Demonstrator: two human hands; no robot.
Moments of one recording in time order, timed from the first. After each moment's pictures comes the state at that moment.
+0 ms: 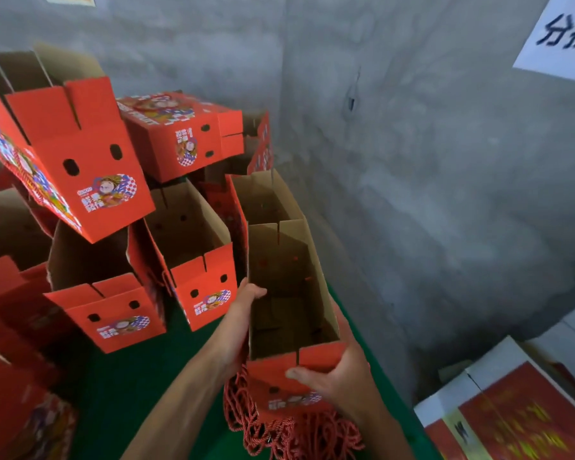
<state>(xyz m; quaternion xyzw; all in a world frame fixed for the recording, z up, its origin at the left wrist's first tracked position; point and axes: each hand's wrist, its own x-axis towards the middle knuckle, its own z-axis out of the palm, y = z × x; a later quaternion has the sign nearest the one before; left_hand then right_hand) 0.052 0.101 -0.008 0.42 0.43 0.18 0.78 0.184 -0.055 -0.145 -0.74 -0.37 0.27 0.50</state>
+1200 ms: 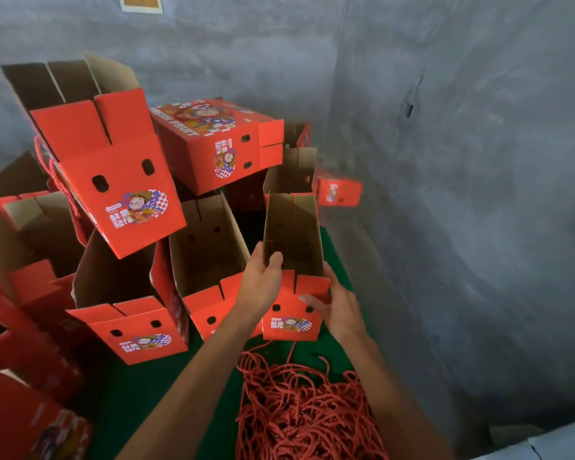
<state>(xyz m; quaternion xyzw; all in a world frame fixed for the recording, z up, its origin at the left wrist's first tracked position) 0.127 0.227 -0.043 0.66 0.45 0.33 0.51 0.282 0.146 -0.125 -0.76 -0.47 0.20 0.40</state>
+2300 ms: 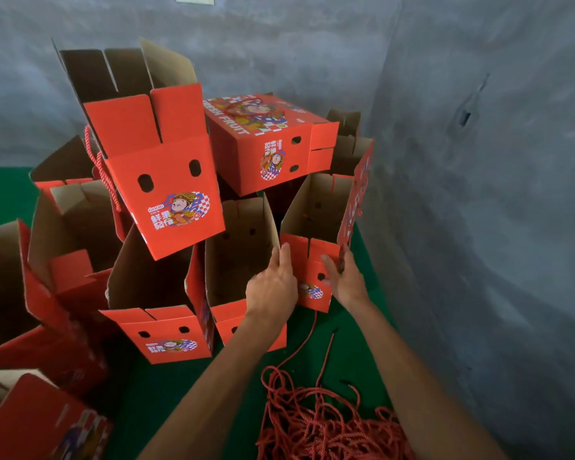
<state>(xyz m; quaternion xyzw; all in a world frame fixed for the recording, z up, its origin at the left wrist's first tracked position) 0.110 0.295 -0.078 0.83 0.53 0.13 0.08 0.288 0.283 -0.126 -0.75 -0.37 0.33 0.44</state>
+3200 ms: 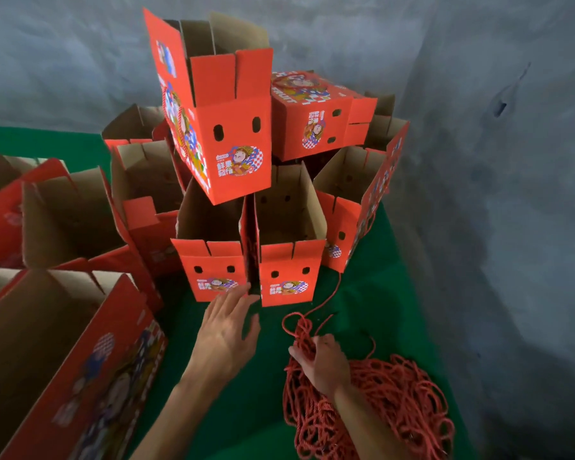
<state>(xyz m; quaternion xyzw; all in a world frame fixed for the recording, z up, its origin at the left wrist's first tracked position) -0.084 0.159 -0.129 0.83 0.47 0.29 0.10 0.138 0.109 -0.259 -0.79 -0.53 0.28 0.13</state>
